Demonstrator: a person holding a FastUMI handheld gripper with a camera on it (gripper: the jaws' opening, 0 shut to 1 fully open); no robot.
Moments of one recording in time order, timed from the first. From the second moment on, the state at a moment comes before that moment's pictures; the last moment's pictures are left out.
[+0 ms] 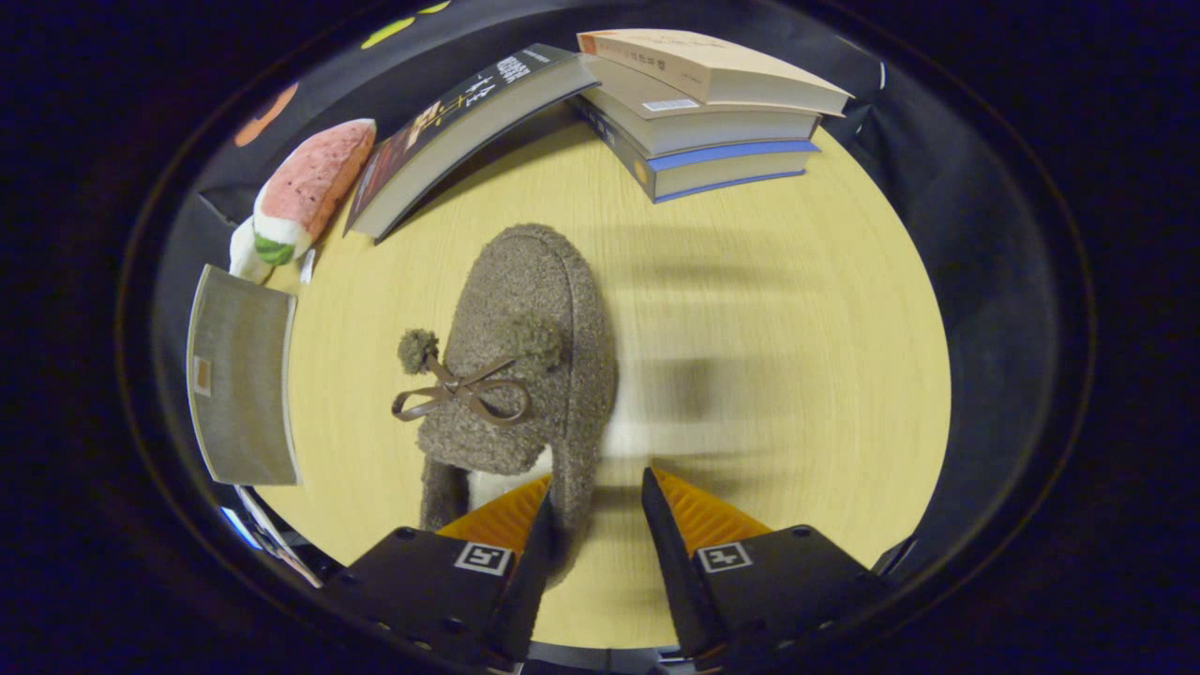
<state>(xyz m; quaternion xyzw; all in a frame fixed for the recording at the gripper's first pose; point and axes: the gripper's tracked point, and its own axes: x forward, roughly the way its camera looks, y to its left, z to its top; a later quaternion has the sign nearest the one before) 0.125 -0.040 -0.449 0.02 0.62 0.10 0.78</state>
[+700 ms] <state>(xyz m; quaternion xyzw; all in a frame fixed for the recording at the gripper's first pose) 0.093 0.000 -0.387 0.10 0.59 0.09 0.79</state>
